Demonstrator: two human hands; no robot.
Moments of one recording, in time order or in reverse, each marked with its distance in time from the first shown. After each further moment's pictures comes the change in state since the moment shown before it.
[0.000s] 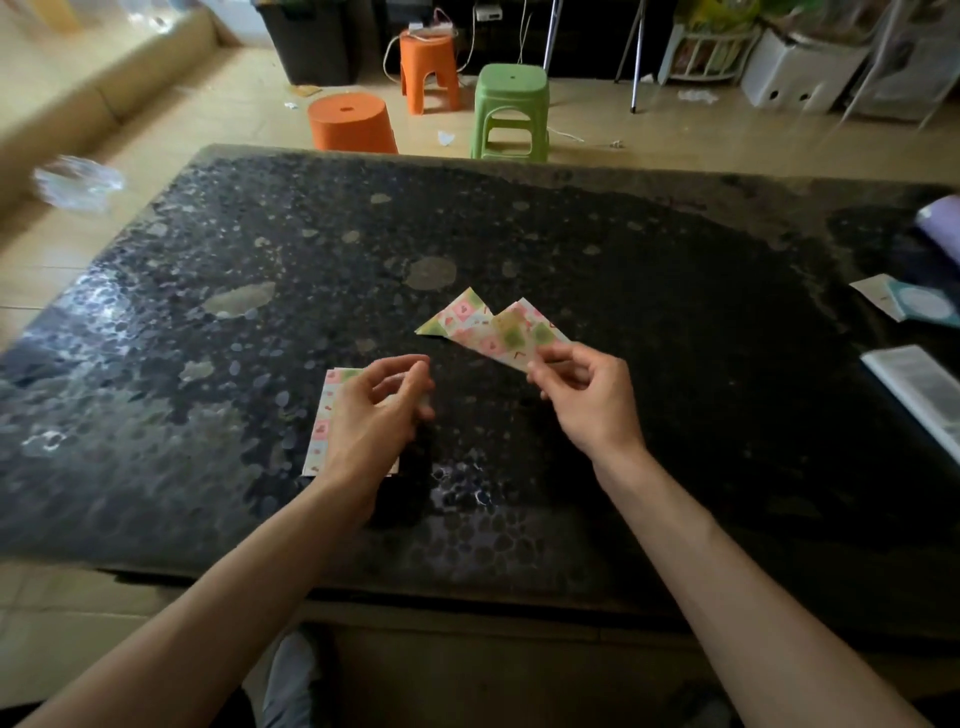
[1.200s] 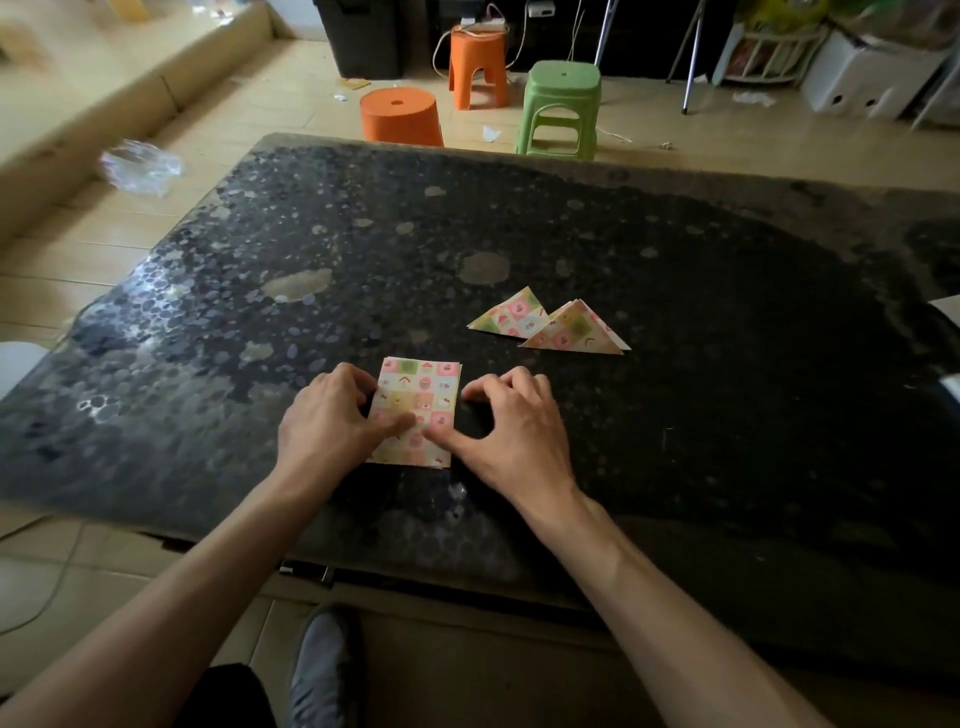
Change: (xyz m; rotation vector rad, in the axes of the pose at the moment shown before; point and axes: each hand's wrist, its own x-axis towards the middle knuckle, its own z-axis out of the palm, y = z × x) left_hand 0.029 -0.017 -0.091 1.042 0.114 0.028; right_hand -0.045 -0.009 0.096 -0.688 -0.233 -0.300
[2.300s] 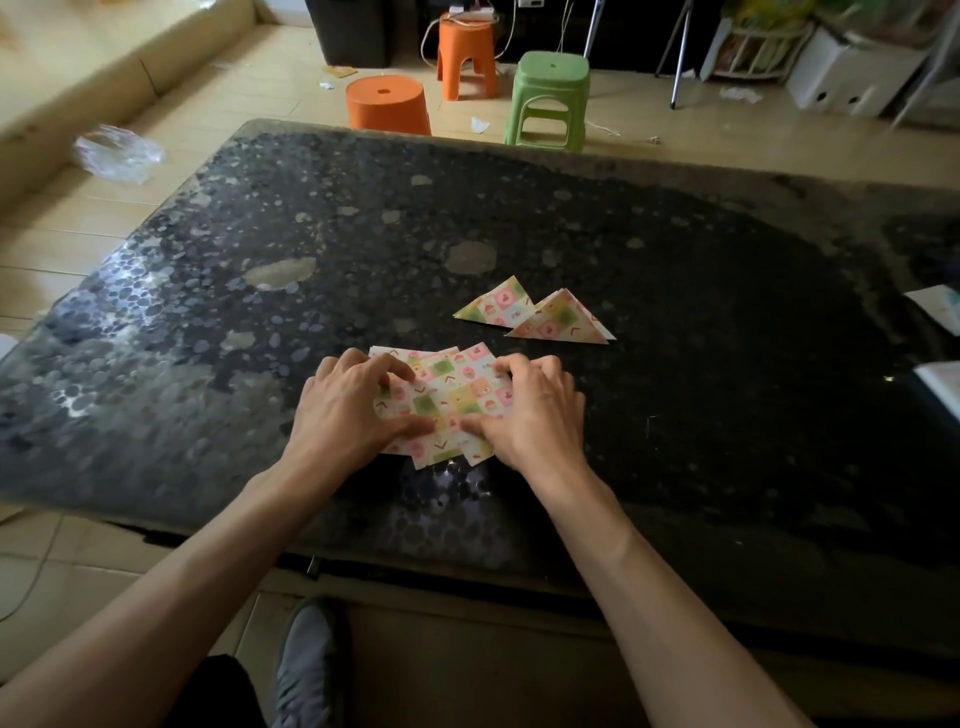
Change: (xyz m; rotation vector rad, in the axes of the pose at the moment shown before) left_hand -0.002 0.009 0.015 0.037 0.004 0.312; right_hand 0.006 0.001 -0.033 -0.052 -0.132 0.277
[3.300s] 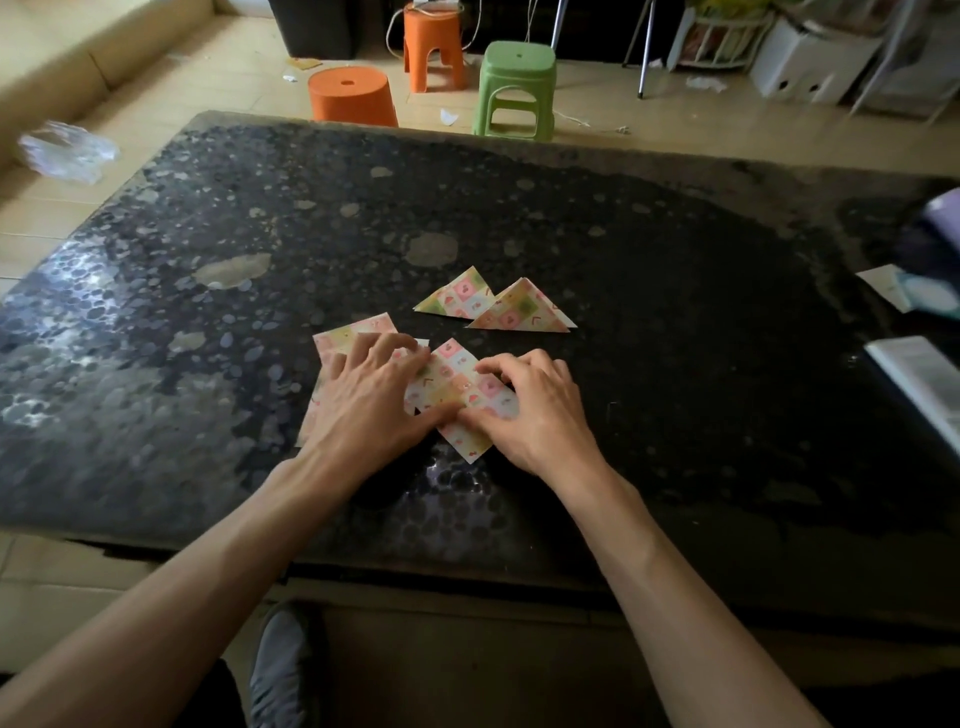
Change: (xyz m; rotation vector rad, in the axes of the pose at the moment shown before) left_hand 0.008 0.050 0.030 0.166 0.018 0.206; right_hand -0.003 0.048 -0.021 0.004 -0.023 -0.132
